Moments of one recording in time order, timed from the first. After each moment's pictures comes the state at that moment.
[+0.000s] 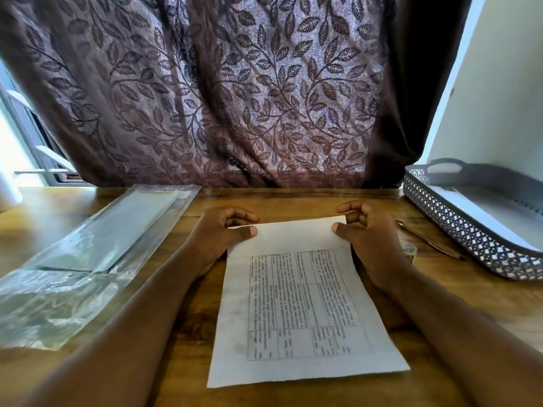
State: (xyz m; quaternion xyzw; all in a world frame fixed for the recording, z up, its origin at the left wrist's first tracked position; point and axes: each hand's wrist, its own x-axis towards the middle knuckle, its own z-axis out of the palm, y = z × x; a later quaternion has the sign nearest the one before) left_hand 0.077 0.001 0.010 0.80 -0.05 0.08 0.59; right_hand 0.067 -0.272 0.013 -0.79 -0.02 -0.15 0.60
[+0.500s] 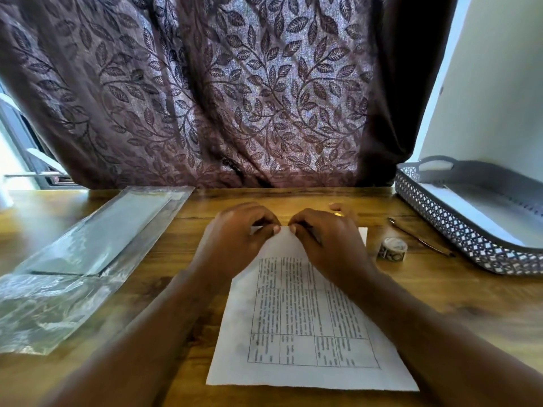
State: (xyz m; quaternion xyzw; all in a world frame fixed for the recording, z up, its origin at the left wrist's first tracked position) left_hand 0.044 -0.043 0.032 0.89 -0.23 0.29 0.28; right_hand 0.055 -0.240 0.013 -0.89 -0.24 -0.31 0.23
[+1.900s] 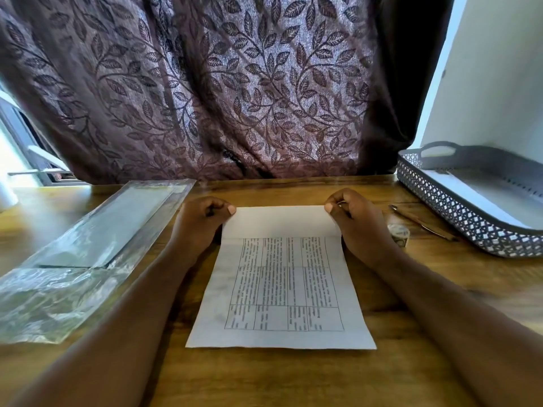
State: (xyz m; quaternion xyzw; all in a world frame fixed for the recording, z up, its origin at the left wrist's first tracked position) left_hand 0.076 0.011 0.011 0.86 0.01 0.18 0.48; right_hand 0.068 -0.274 0.010 -0.88 -0.11 -0.22 0.41
